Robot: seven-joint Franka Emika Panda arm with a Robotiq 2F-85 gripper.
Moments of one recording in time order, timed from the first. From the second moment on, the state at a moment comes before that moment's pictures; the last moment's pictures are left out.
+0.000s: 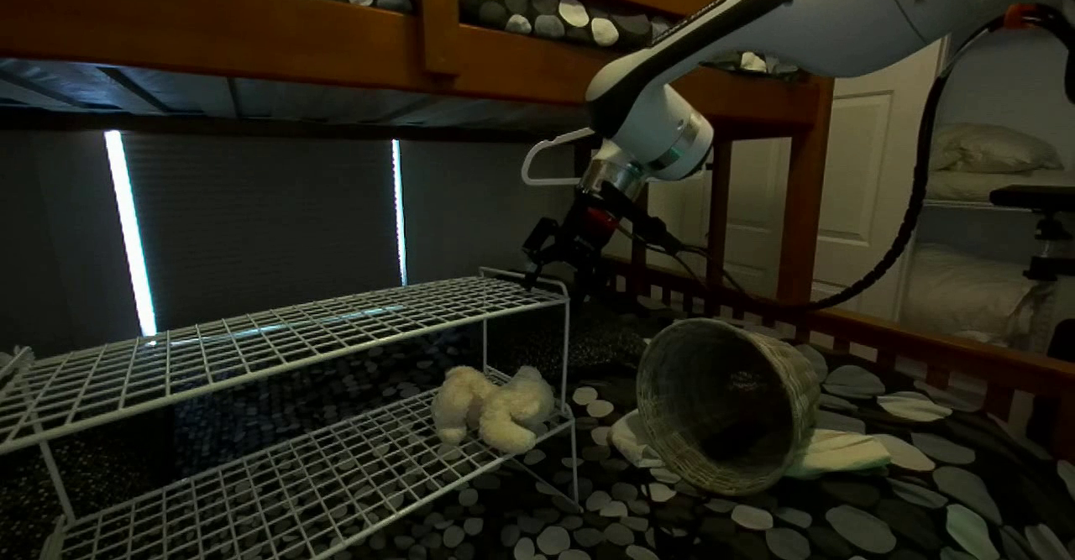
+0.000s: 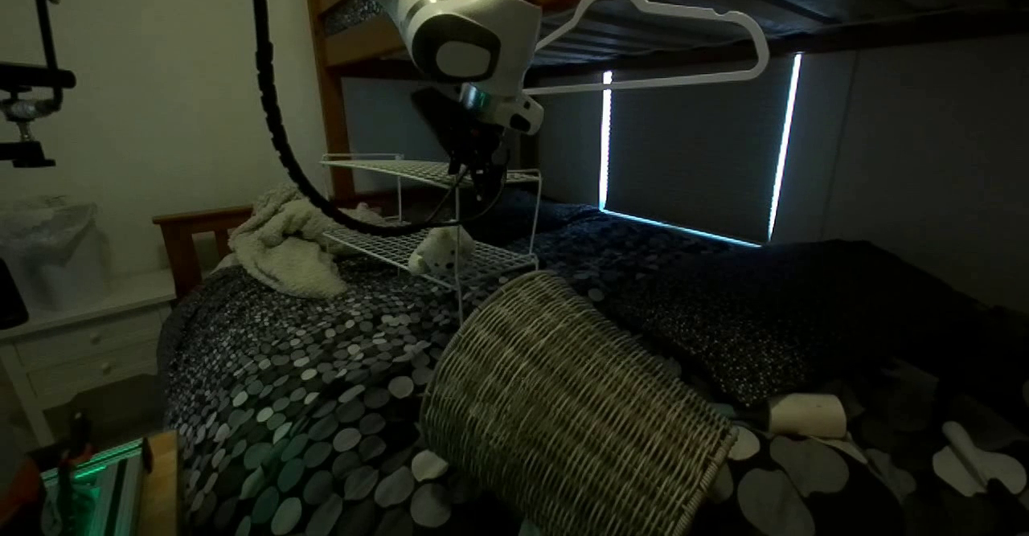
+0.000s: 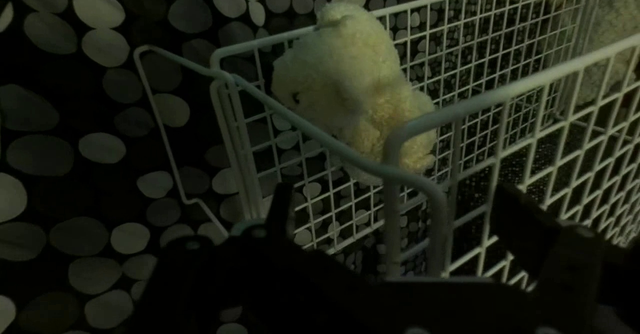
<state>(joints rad) 0.04 0.12 0.09 -1.90 0.62 2.05 -0.17</state>
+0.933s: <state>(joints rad) 0.02 0.19 0.09 -1.87 0.95 2.01 -0.47</state>
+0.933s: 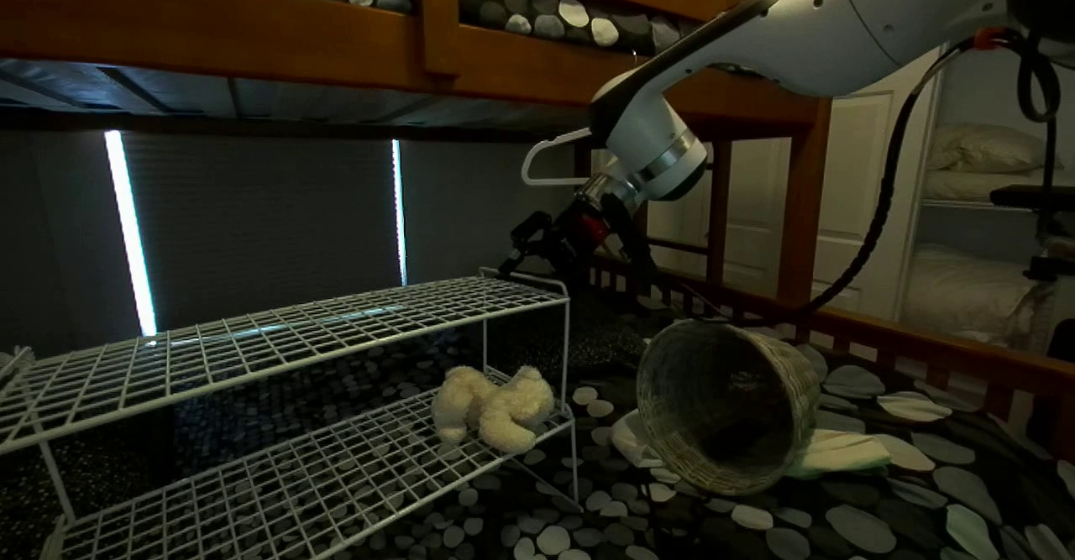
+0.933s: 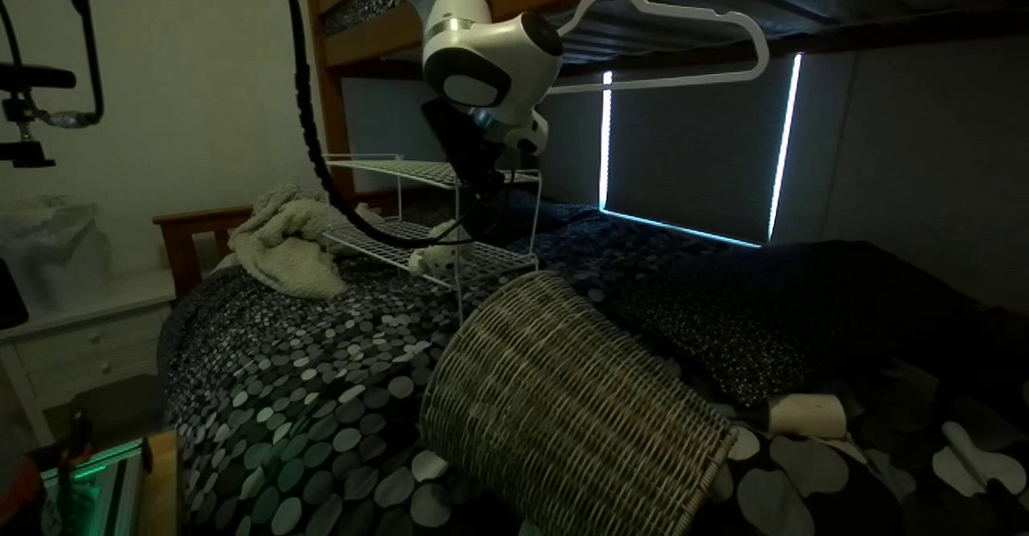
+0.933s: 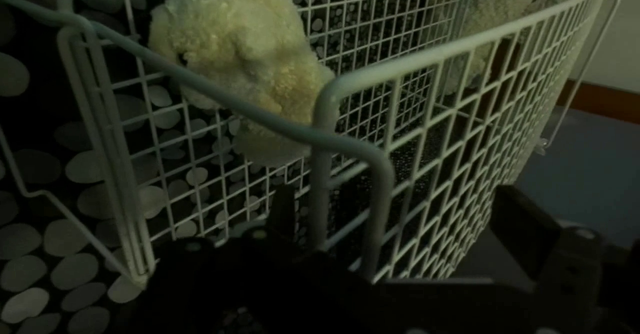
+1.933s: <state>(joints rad) -0.06 0.34 0.05 -1.83 1.29 1.71 -0.74</state>
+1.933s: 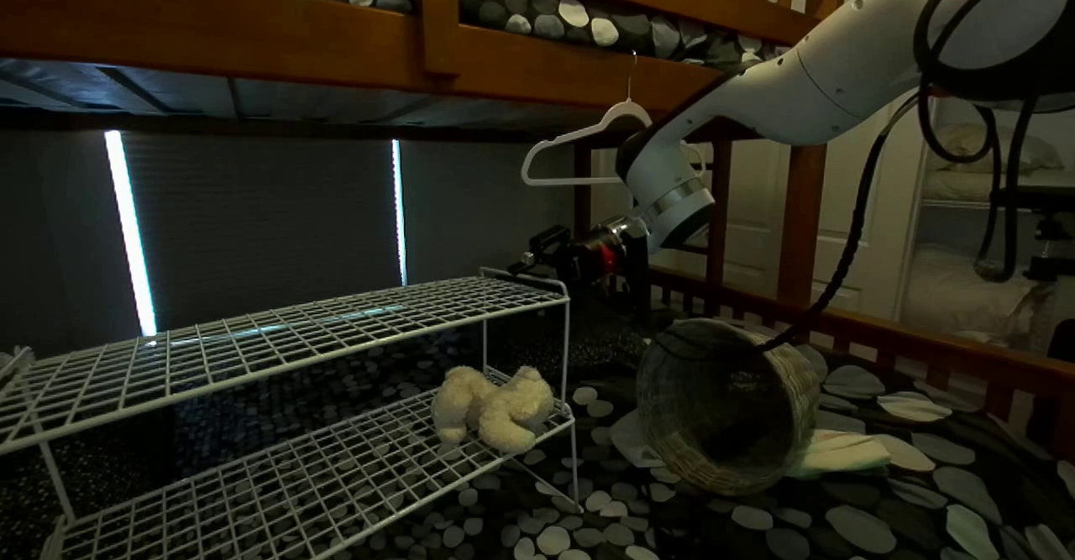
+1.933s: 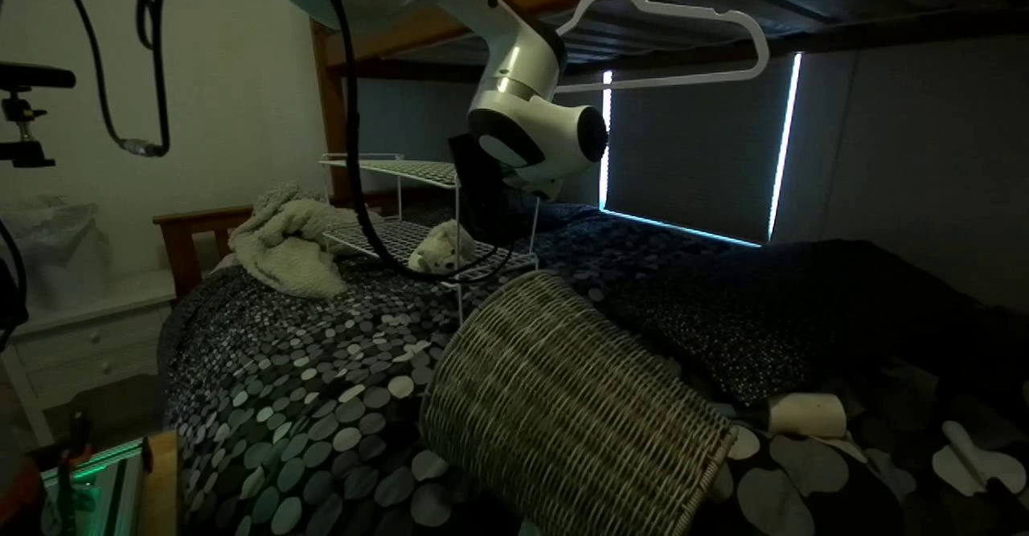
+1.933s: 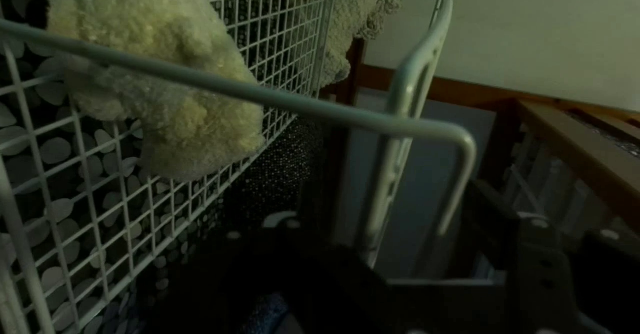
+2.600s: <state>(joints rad) -0.07 0.39 0.03 -1.83 1.38 1.62 -0.79</state>
